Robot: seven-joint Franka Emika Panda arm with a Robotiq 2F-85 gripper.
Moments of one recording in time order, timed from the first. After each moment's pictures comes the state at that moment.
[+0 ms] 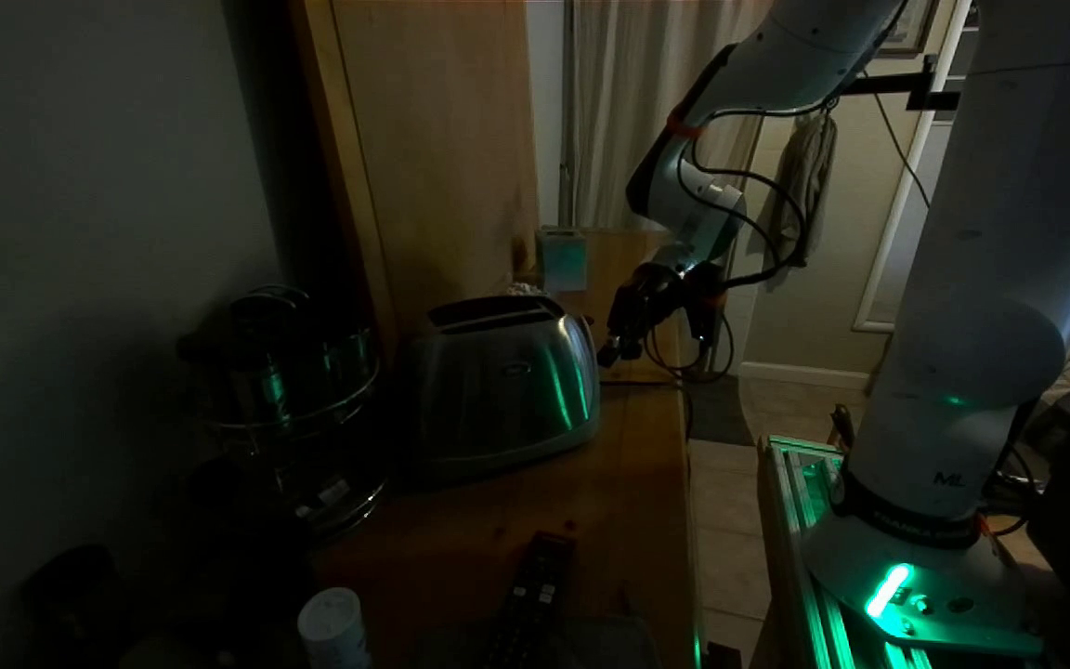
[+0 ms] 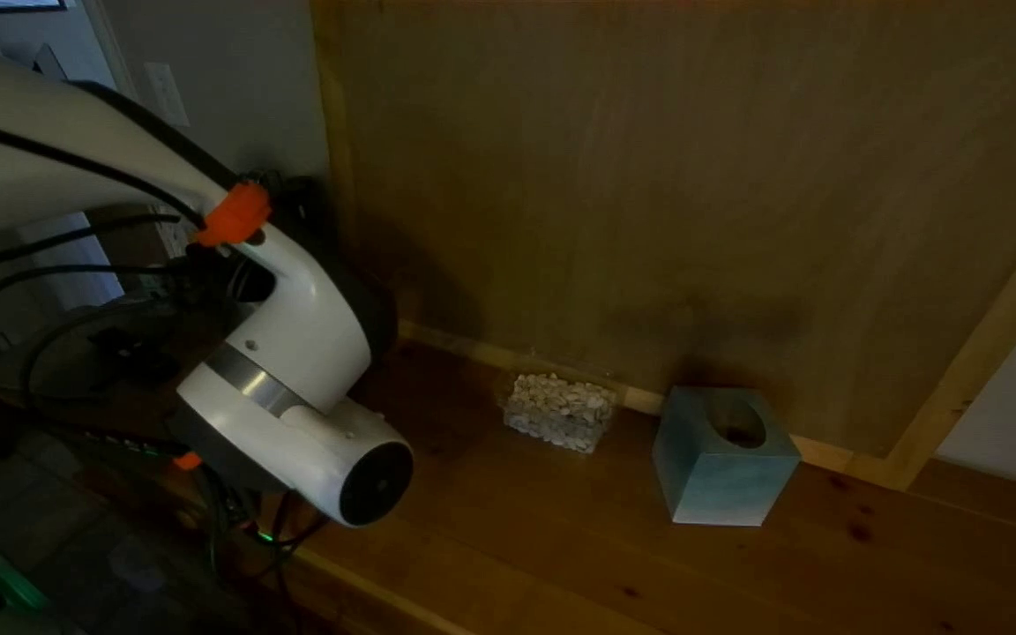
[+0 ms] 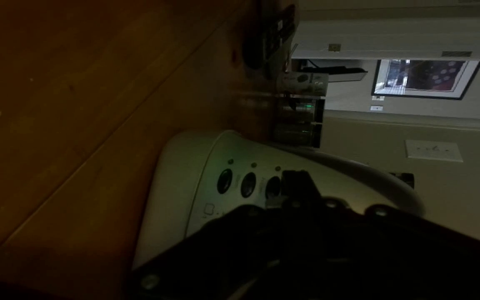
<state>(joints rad) -0.41 0.06 -0.47 -2.54 0.92 1.57 -1.11</state>
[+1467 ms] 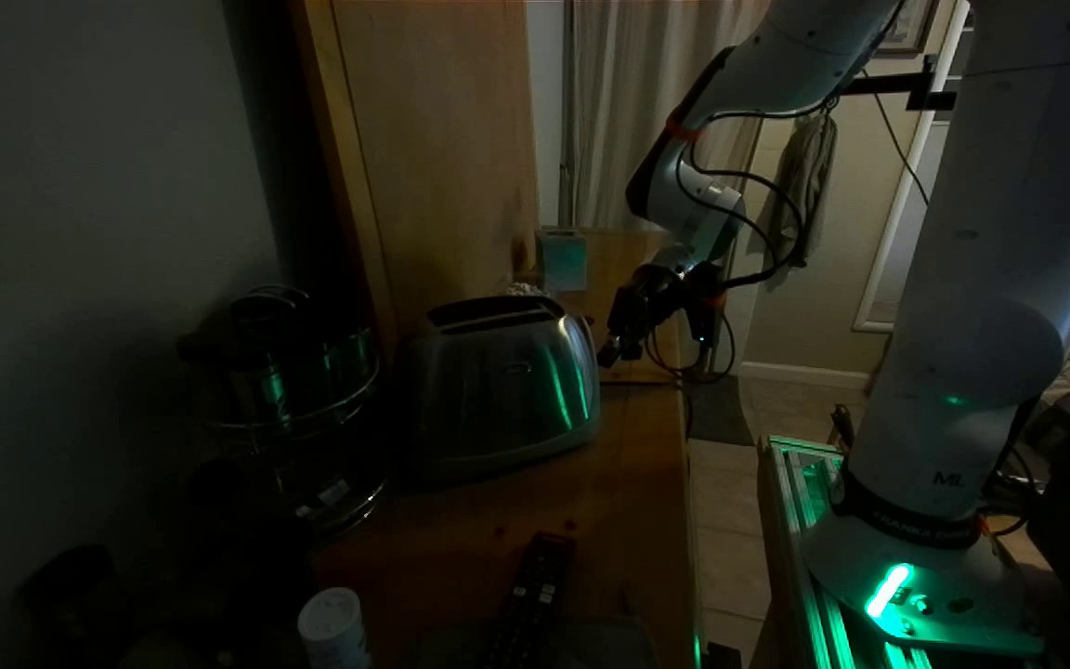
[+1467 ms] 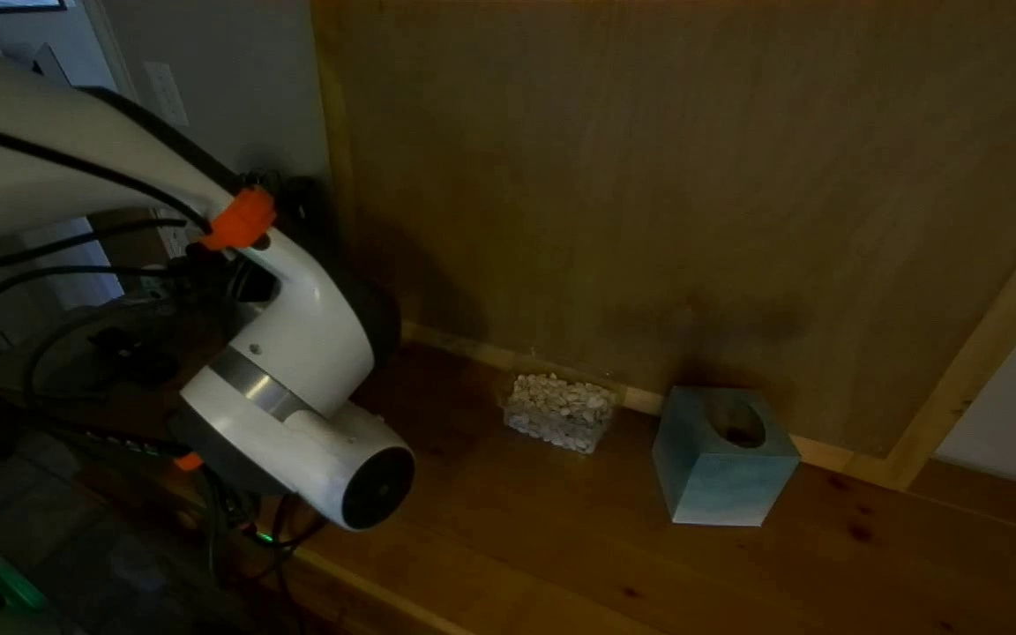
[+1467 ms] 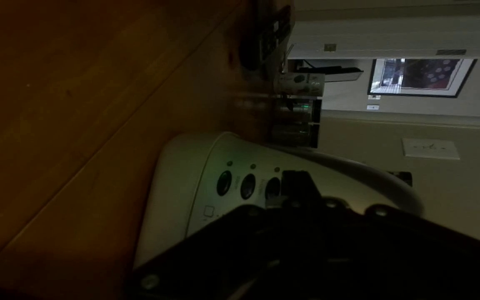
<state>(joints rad) -0.41 0.07 -0.47 -2.53 0.92 1.56 -1.11</state>
